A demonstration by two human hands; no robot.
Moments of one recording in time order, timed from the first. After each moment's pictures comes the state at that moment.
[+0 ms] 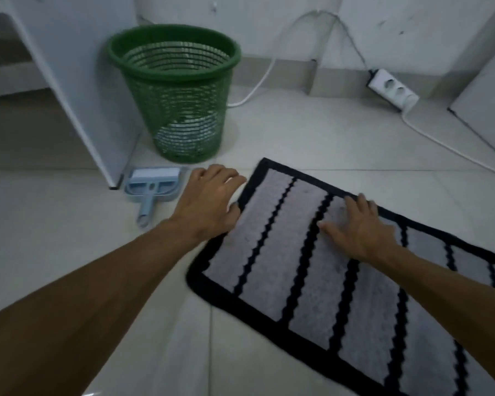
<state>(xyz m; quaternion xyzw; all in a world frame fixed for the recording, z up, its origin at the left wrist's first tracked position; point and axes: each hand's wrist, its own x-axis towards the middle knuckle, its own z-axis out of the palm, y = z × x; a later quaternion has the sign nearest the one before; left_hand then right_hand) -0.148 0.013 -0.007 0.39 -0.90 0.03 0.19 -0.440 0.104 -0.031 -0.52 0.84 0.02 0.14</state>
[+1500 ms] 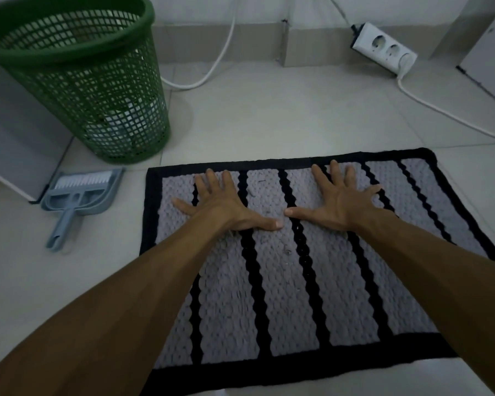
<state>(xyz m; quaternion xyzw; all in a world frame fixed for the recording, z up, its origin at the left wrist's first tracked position) -0.315 -0.011 -0.032 0.65 -0.69 -0.27 -0.19 -0.531 0.032 -0.056 -0.59 0.78 0.11 0.17</state>
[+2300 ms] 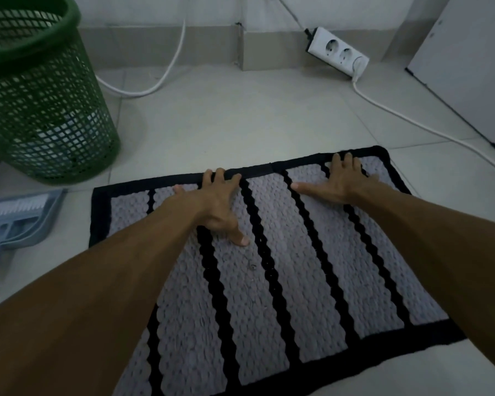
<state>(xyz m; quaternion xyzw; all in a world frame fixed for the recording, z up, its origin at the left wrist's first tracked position) -0.360 -0.050 -0.030 0.47 -0.82 -0.25 -0.23 -0.620 0.006 -0.042 -0.47 0.85 0.09 0.21</state>
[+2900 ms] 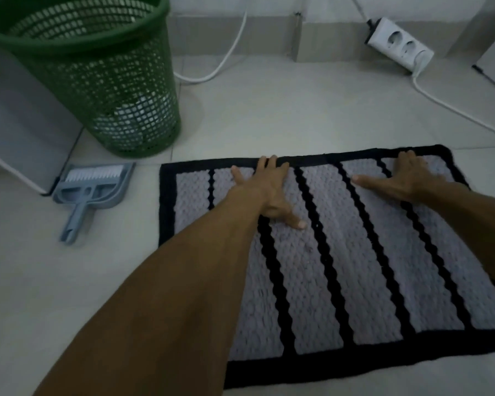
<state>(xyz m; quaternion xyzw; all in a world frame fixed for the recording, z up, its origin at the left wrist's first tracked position) -0.350 -0.042 -0.036 0.47 -0.83 -0.26 -0.14 -0.626 0.009 -0.044 -0.46 0.87 0.04 0.19</state>
